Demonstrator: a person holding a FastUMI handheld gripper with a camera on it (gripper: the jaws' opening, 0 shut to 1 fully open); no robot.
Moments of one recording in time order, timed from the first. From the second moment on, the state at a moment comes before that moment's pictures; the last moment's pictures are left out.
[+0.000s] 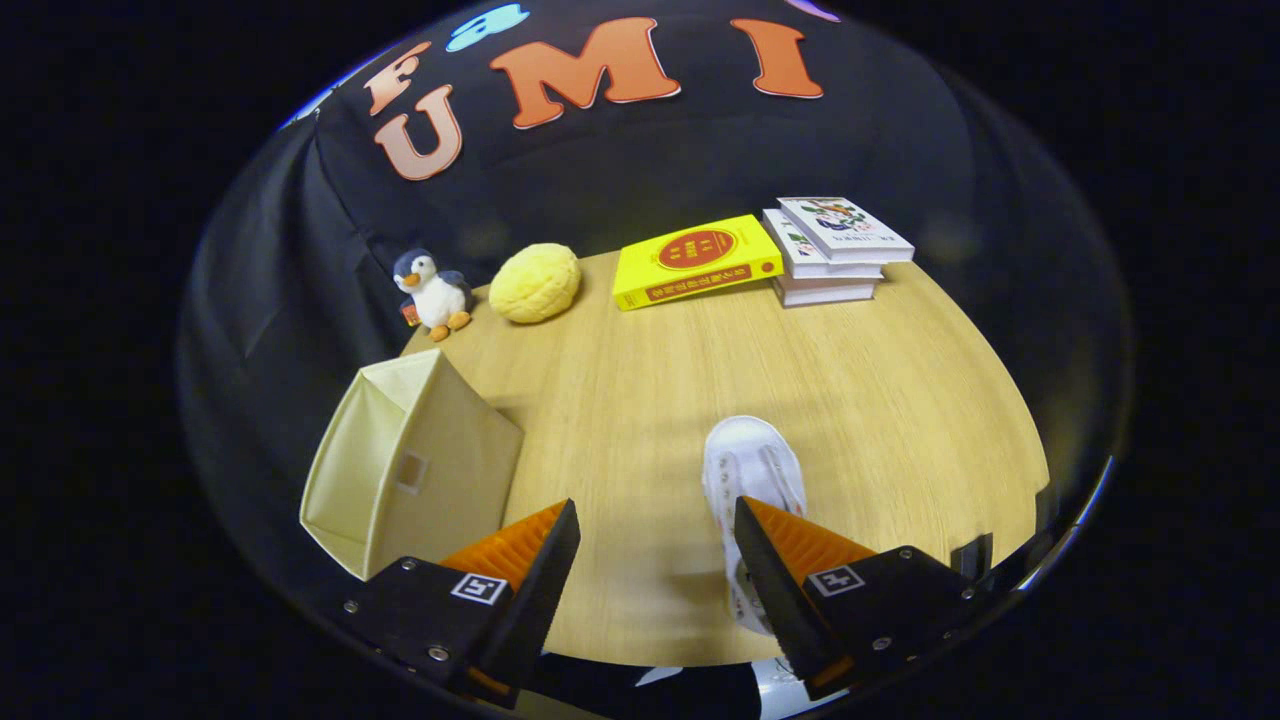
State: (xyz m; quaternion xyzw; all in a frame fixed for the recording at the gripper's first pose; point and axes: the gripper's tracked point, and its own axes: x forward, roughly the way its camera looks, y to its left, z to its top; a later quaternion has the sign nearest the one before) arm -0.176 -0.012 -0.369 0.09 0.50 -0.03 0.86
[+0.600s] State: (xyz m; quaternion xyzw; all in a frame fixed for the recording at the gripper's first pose) arm -0.215 -0.093 -0.453 0.00 0.54 -0.04 0.84
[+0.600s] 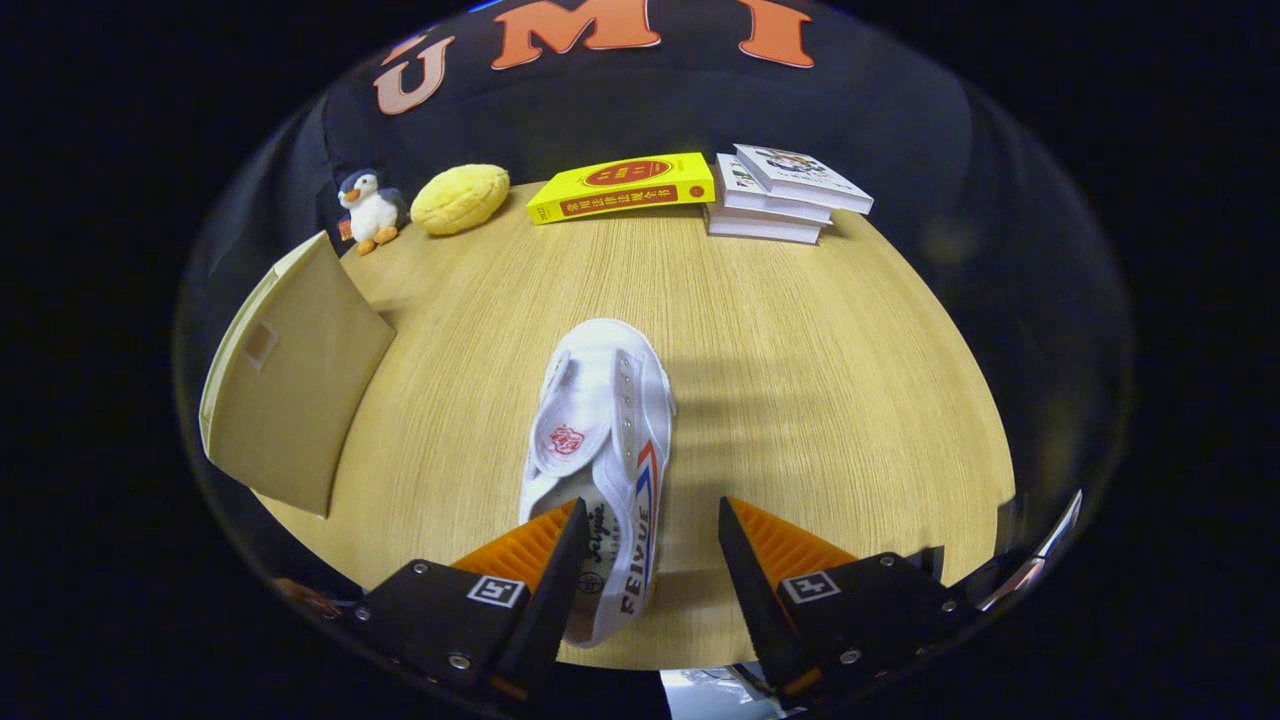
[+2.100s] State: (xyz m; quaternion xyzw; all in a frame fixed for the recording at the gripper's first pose) arm -0.116 -0.021 -0.348 0.05 0.43 -0.07 0.90
